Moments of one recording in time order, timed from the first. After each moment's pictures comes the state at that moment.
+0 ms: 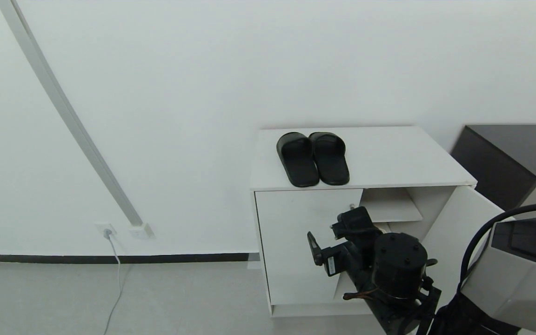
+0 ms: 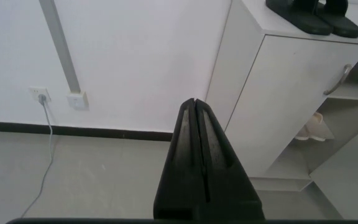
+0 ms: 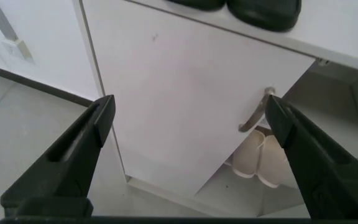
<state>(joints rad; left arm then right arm) 0.00 0.00 0.00 0.00 0.05 -0.10 0.83 2.12 -0.61 -1.47 -0.52 -0.11</state>
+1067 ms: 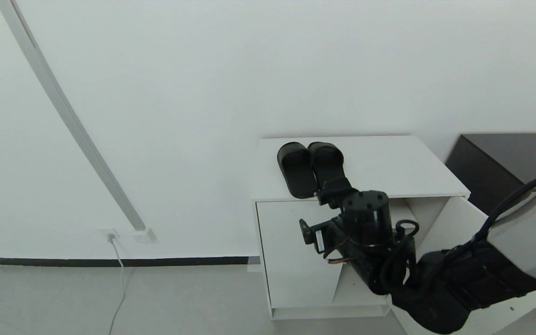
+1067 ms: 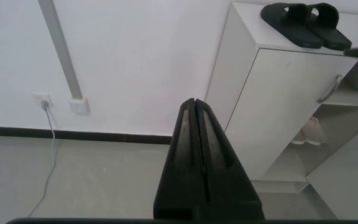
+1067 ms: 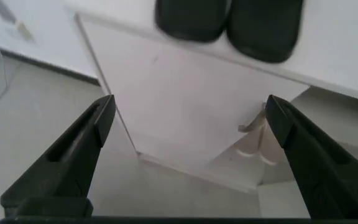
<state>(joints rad) 0.00 0.00 0.00 0.00 0.05 -0.09 0.80 2.02 -0.95 -0.82 -0.52 0.03</state>
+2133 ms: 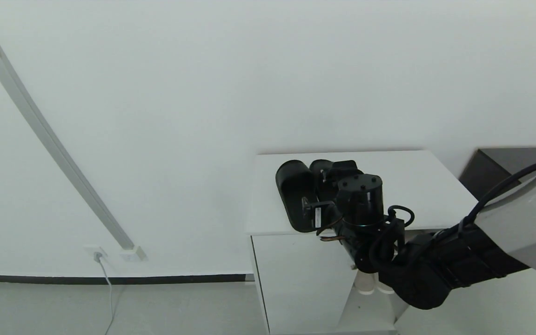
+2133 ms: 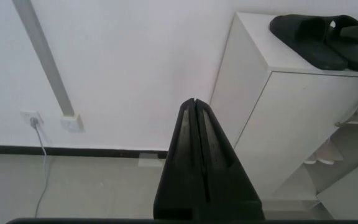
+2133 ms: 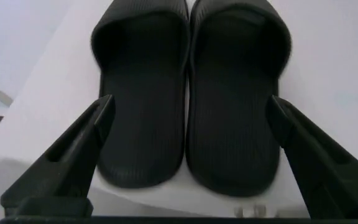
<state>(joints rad) 0.00 0.00 0.00 0.00 0.04 -0.09 0.77 2.08 -1.06 -0.83 -0.59 0.13</state>
